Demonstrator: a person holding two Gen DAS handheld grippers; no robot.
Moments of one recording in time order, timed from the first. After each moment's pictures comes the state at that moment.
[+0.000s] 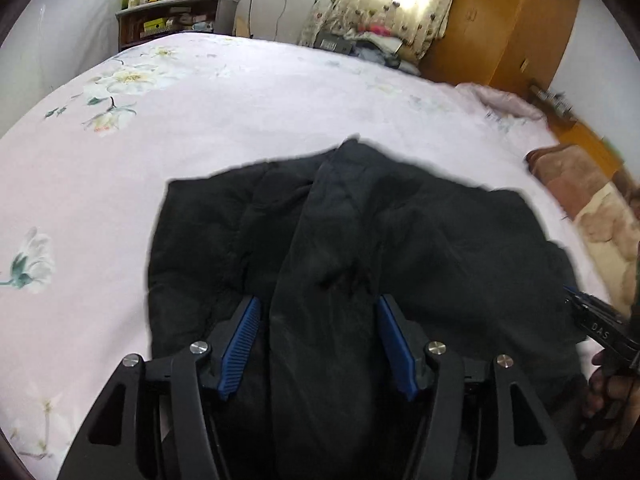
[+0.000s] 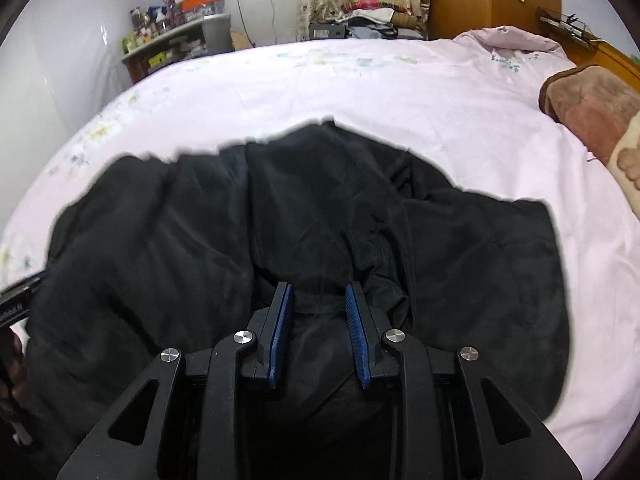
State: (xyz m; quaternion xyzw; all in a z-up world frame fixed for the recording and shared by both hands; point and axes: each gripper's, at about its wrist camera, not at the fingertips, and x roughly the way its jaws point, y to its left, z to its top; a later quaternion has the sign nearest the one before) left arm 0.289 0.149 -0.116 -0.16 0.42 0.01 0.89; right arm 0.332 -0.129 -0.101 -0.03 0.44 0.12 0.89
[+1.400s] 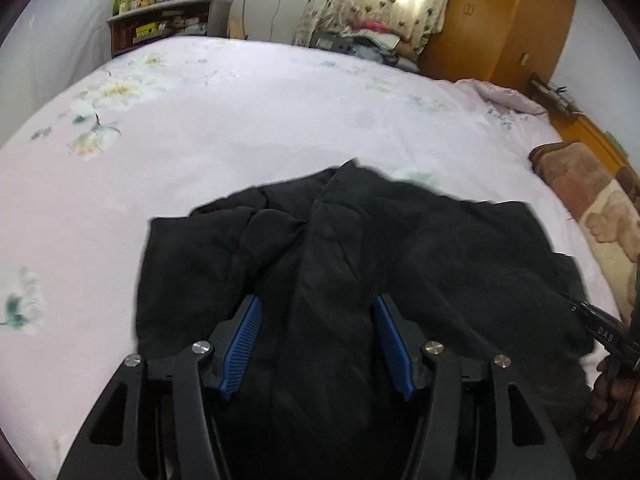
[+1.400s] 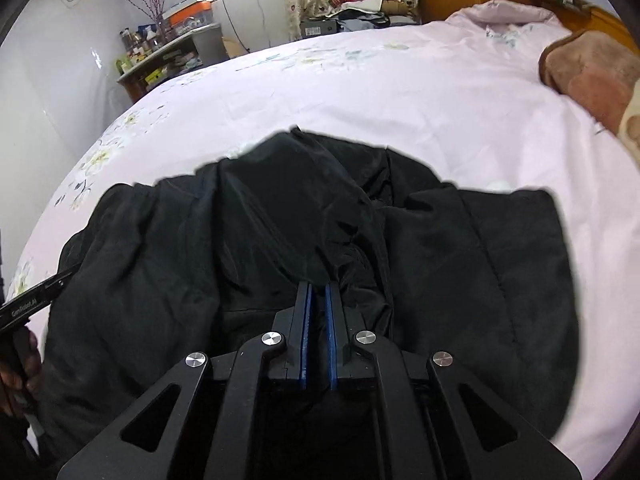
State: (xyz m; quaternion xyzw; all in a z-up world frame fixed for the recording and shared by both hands) left arm 0.329 0.140 -0.108 -0.14 0.43 0.01 0.89; right arm 0.369 -0.133 -0.111 0.02 0.46 0.13 0.88
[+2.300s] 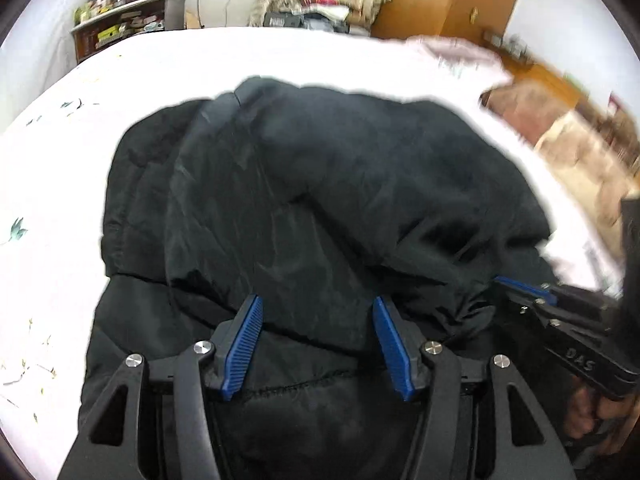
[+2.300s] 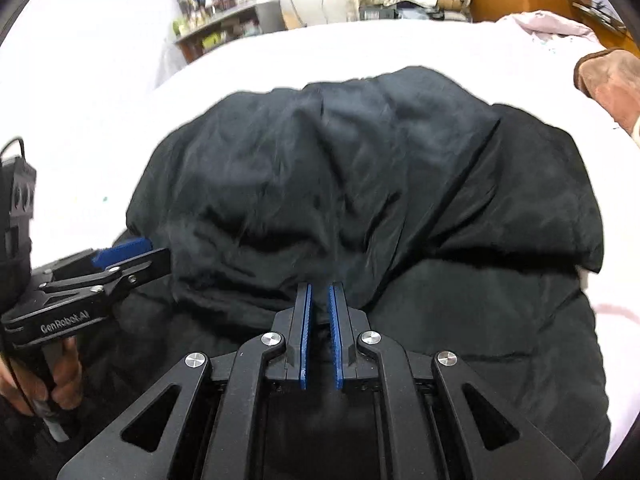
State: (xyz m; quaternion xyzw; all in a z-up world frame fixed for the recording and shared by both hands) left arm 0.233 0.076 -0.129 -0.08 0.48 -0.04 0.87; right arm 0.248 -0.080 -0.120 -0.01 0.49 0.21 0.85
